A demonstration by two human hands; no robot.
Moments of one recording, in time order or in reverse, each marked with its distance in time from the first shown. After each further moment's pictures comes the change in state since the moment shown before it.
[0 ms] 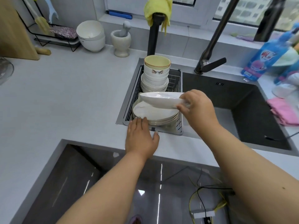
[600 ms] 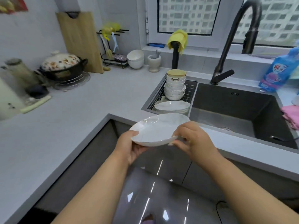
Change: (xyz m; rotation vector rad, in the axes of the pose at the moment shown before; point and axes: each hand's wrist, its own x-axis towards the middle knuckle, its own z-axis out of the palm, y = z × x) left_hand -0.202 0.026 -0.101 -1.753 0.082 -0.727; right_hand -0.182 -0.036 -0.088 0.404 -0.124 -0.476
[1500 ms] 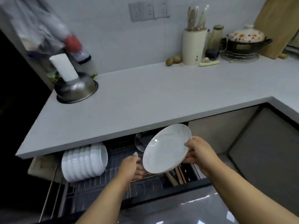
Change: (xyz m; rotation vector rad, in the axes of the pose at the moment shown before) left_hand -0.388 -0.133 -0.376 0.068 0.957 0.093; right_hand -0.114 -0.382 0.185 0.993 -0.977 0.670
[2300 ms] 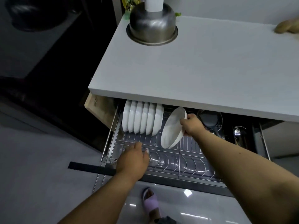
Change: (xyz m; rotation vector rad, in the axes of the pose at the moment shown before) left_hand 0.039 -0.135 -0.226 0.857 0.299 0.164; right_hand 0.150 0.098 0.301 -0.760 -0.093 0.098
